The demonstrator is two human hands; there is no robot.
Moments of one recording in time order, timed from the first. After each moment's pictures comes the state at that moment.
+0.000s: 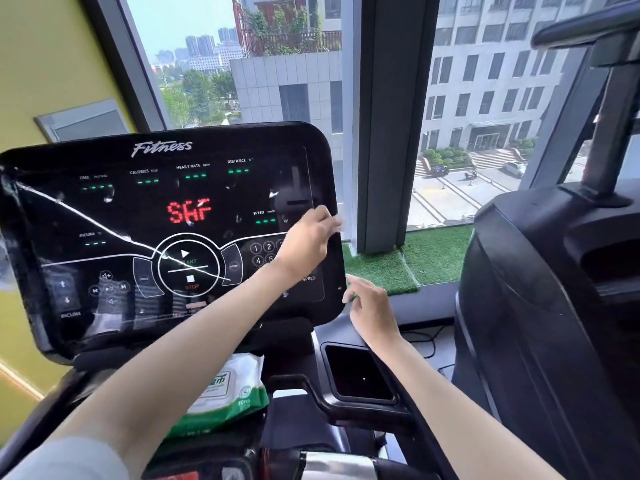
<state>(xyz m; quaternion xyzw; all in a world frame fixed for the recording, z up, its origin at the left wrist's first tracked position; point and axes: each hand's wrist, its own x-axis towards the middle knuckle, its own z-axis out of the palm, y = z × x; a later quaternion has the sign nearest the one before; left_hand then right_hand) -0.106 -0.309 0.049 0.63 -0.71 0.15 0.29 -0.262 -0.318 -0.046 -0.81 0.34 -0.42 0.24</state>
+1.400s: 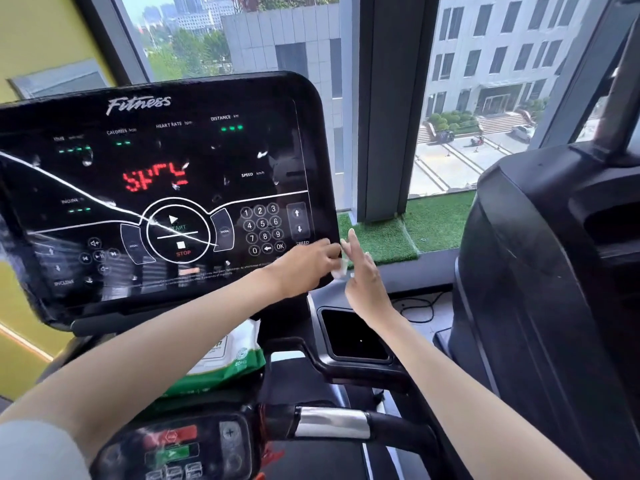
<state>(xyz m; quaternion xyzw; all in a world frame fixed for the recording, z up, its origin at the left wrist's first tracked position) -0.124 -0.264 -0.005 0.56 -0.82 0.11 -0.03 -0.268 -0.307 -0.064 -0.80 0.35 -0.35 0.33</state>
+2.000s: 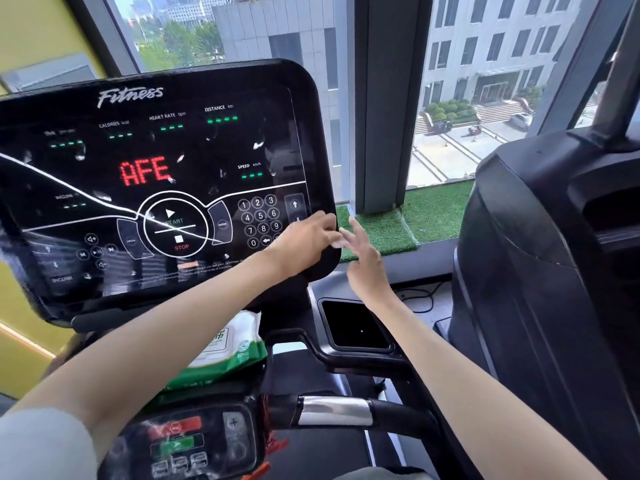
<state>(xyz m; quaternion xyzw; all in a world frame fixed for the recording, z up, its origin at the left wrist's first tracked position) -0.123 -0.273 0.006 0.59 -0.79 0.14 0.02 -0.267 -0.308 -0.048 -0.73 0.38 -0.36 0.44</state>
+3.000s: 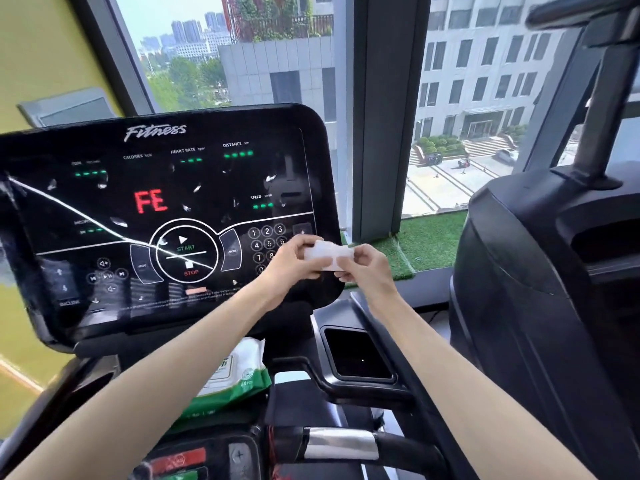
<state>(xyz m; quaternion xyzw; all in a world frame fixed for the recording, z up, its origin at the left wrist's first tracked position) -0.114 -0.247 0.016 0.61 -0.47 -0.37 0.52 -0.257 -0.314 -0.009 -0.58 0.38 -0.42 0.59</state>
